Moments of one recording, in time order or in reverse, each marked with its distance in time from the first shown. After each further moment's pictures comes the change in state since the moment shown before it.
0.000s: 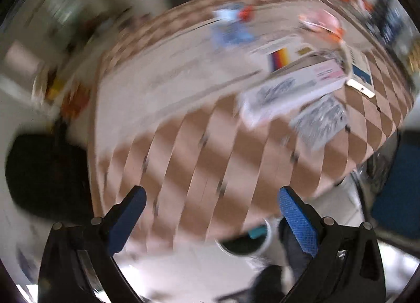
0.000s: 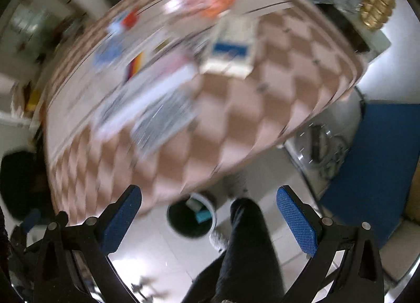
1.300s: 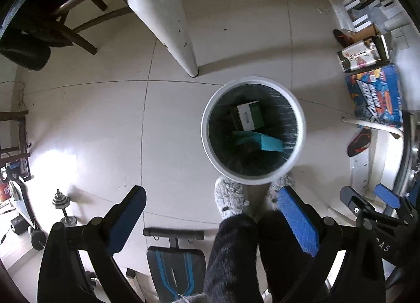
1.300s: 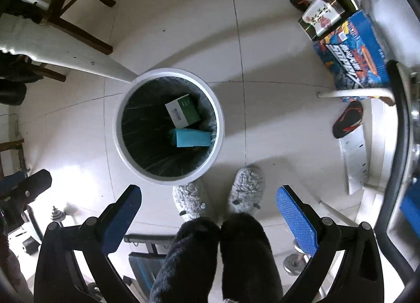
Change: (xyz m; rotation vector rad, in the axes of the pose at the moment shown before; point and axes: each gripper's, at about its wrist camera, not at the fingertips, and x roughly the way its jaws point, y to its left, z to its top) left arm 0.240 0.030 -0.341 -0.550 0.454 -0.189; right arm 0.361 0.072 -0.309 -0.521 0.286 -0.127
